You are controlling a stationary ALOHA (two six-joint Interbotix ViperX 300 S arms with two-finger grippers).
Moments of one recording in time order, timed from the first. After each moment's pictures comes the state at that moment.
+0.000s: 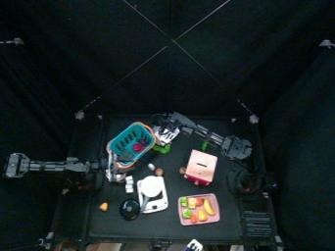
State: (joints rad) left arm 0.12 -0.80 1.31 0.07 -0.58 0.05; right arm -0.46 0.44 -0.62 0.07 1.70 0.20
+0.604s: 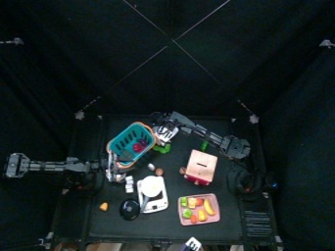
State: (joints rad) left arm 0.12 -0.80 1.31 0.07 -0.58 0.05; right arm -0.46 0.47 -0.67 0.04 1.69 0.20
